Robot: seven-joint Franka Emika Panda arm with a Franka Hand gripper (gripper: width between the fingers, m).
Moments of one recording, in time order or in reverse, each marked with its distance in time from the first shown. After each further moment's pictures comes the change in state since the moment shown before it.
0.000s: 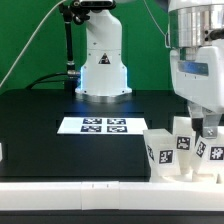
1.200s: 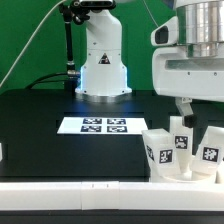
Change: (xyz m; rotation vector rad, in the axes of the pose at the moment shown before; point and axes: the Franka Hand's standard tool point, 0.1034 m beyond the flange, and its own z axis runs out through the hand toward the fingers) arm -0.013 -0.003 -0.005 -0.010 0.009 -0.740
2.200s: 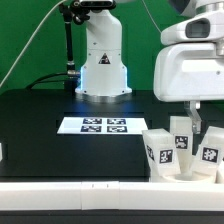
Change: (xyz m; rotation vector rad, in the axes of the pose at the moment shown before) arm -0.016 -0.009 0.003 -0.019 0.083 -1.109
